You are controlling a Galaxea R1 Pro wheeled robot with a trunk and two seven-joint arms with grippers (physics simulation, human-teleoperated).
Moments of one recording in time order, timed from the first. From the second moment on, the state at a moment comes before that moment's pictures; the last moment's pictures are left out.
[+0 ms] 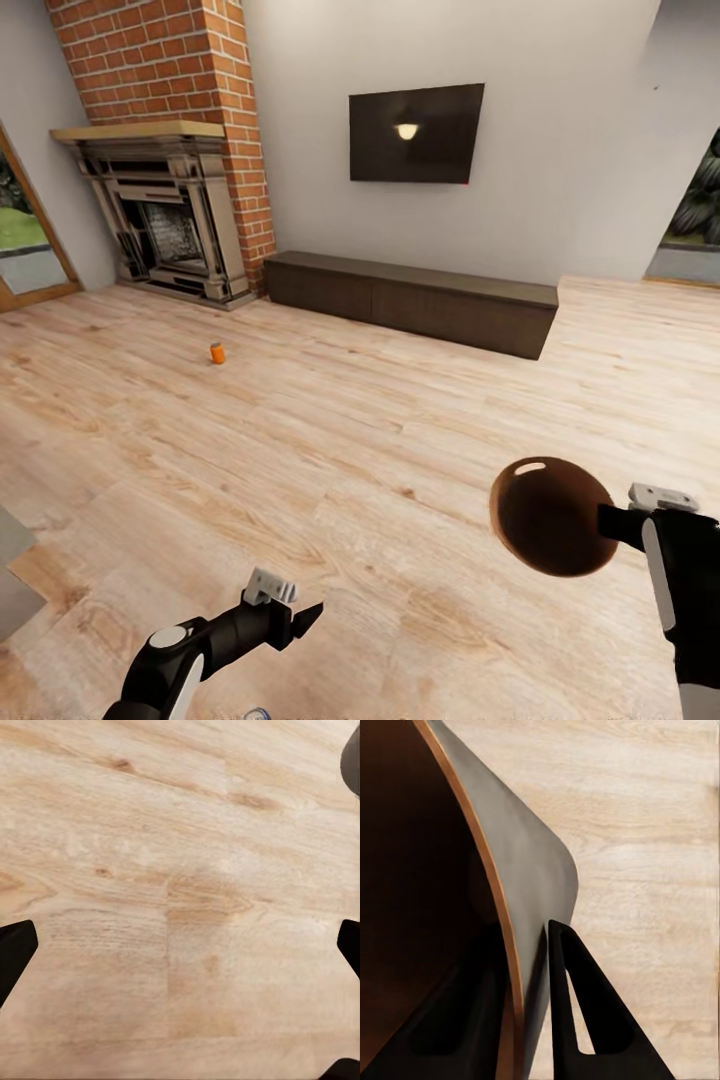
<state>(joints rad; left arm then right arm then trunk) -0.12 0.01 -0.06 -1.41 -0.02 0.52 -0.57 -0.46 -0.18 -0.40 -1.47 0.06 1.05 0.01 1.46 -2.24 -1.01</state>
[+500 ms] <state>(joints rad) -0.12 0.01 0.02 -1.33 -0.02 0.52 -0.54 -0.45 -0.10 -0.39 -1.51 0.12 1.05 -0.04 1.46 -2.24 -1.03</state>
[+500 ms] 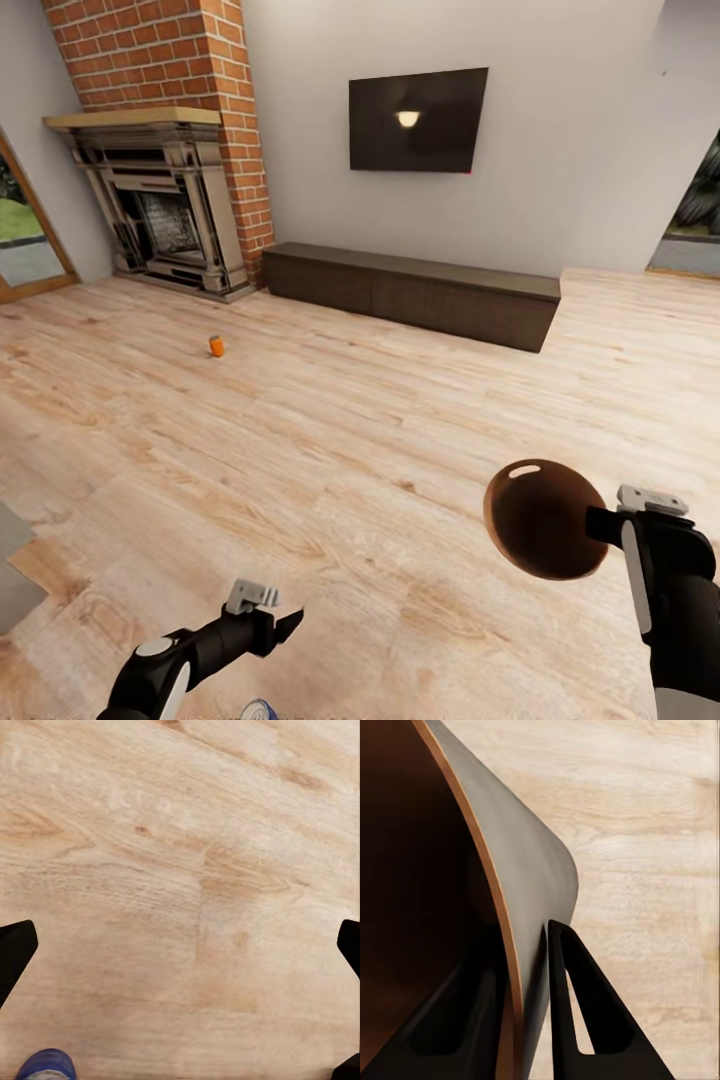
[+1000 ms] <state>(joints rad) -0.12 0.01 0.02 -1.32 -0.03 0.52 -0.54 -0.45 -0.10 -0.39 -1.53 0.09 1.05 -0.04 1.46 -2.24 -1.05</state>
